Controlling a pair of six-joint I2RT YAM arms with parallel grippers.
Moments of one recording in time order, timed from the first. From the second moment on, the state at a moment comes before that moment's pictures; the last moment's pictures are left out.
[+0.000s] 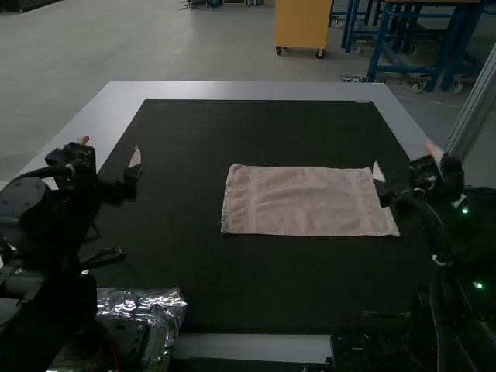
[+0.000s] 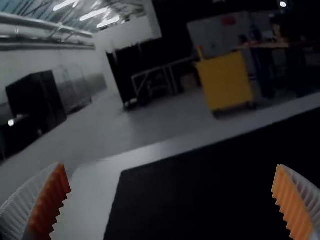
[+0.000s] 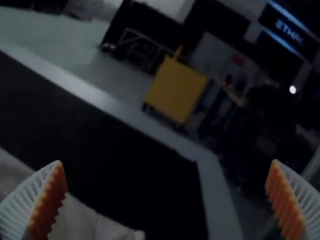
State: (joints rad) left arm -0.04 0.00 0.01 0.23 0.00 0.30; right arm 0.01 0.01 0.01 0.18 -0.15 -0.47
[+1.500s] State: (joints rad) left arm -0.32 1.64 0.88 0.02 0.08 -0.01; right arm -0.17 1.30 0.64 -0.09 -0.21 -0.09
